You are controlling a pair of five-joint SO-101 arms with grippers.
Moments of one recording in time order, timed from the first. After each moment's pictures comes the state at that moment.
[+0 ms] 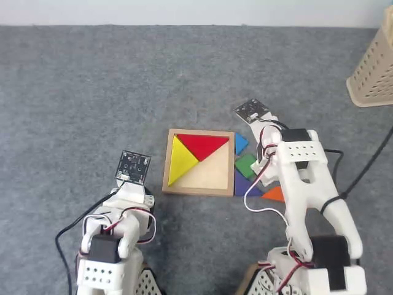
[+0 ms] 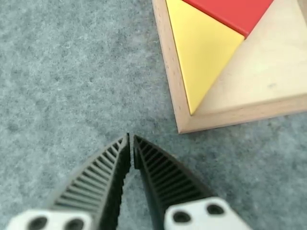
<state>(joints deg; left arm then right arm) 1.1 -103.4 97.6 72.0 -0.7 -8.6 -11.5 37.2 65.4 29.8</state>
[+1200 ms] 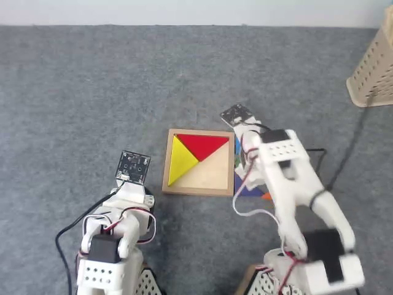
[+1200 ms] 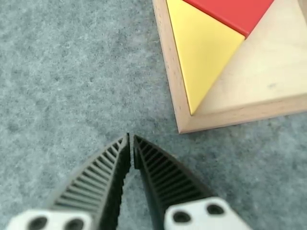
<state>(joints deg) 1.1 -103.4 97.6 72.0 -0.7 -14.0 -11.4 38.0 67.6 21.0</state>
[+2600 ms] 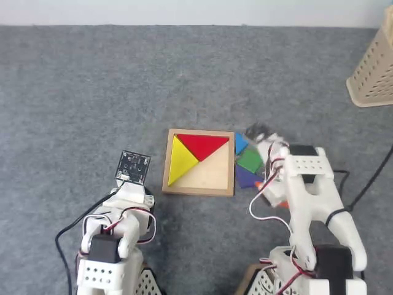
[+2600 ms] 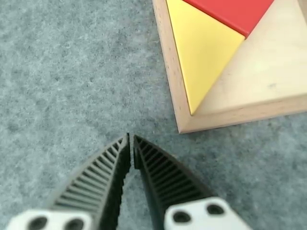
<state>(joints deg) 1.1 -103.4 97.6 72.0 -0.7 -4.3 -15.8 45.2 68.8 29.8</state>
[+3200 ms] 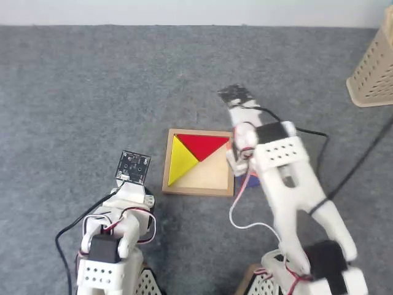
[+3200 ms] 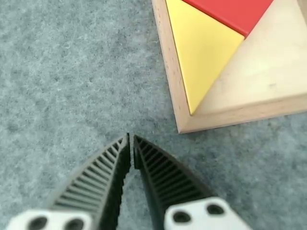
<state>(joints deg) 1.1 -103.4 97.6 72.0 -0.7 -22.1 -13.5 28.3 69.9 8.7</state>
